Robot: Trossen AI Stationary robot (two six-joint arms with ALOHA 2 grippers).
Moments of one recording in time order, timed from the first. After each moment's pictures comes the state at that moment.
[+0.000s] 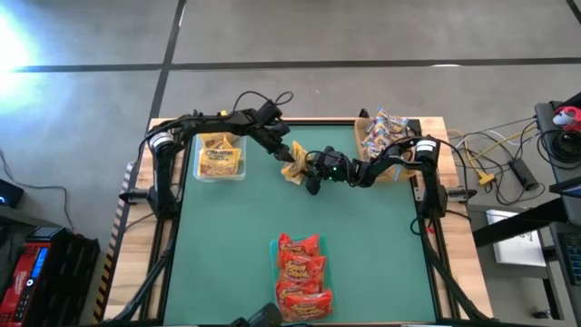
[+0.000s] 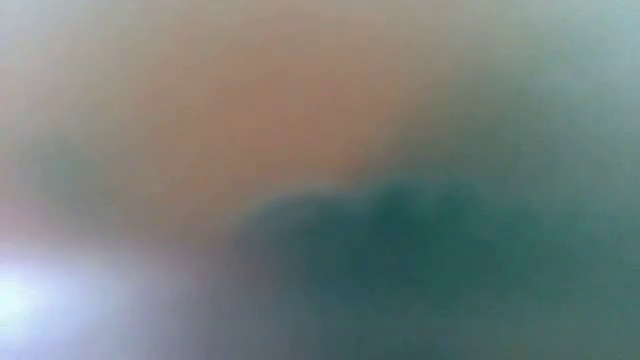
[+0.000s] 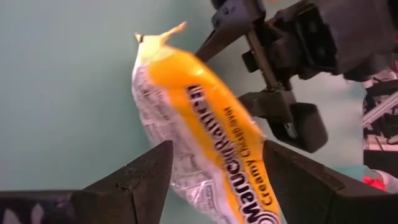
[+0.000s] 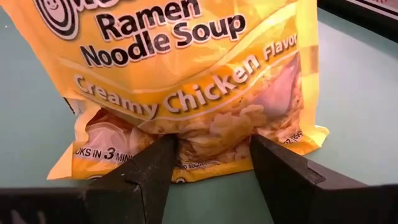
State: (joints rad) left arm 0.63 1.97 1.31 -0.35 0.67 -0.20; right arm -0.33 2.14 0.71 0.82 0.08 0.08
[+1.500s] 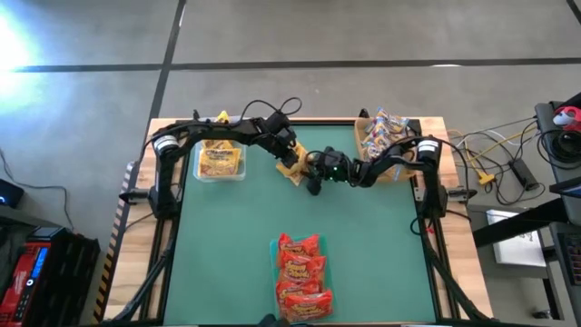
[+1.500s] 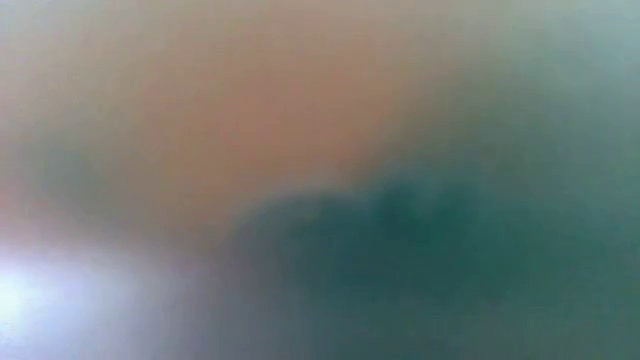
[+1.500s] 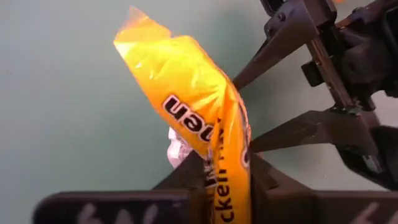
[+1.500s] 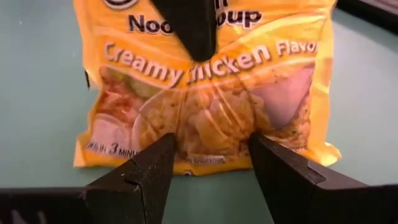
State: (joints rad) left arm 0.53 2.01 1.30 -0.27 0.37 -0.25; right arm -0.33 2.07 0.70 0.80 0.05 0.08
